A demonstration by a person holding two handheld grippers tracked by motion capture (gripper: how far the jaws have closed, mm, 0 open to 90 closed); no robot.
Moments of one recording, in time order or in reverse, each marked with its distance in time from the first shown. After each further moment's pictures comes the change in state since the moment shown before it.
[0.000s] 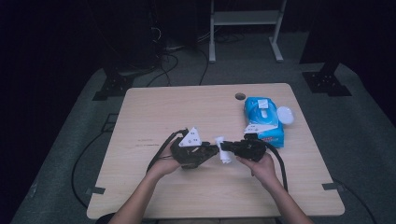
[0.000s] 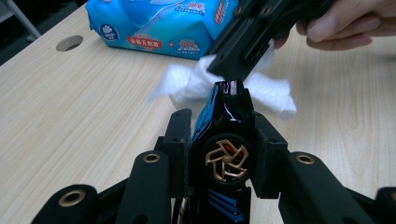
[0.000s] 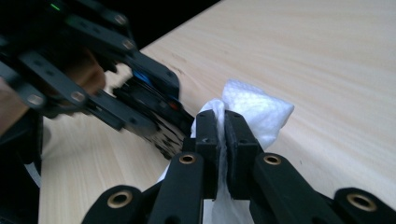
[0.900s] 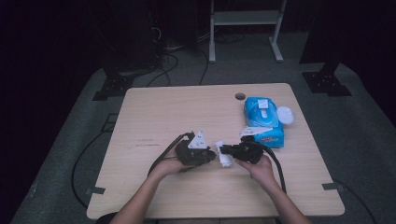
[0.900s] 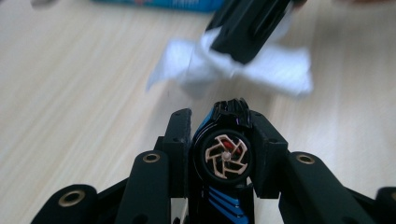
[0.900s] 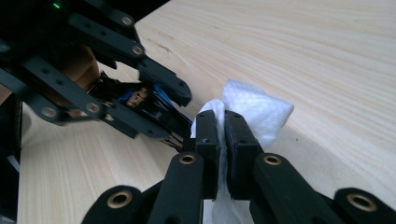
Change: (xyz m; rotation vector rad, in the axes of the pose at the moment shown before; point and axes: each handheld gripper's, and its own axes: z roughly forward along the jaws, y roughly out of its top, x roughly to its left) left arm 0.000 -0.011 0.027 0.182 0.006 0.026; right arm -0.003 -0.009 0.011 0.070 -0.038 0.013
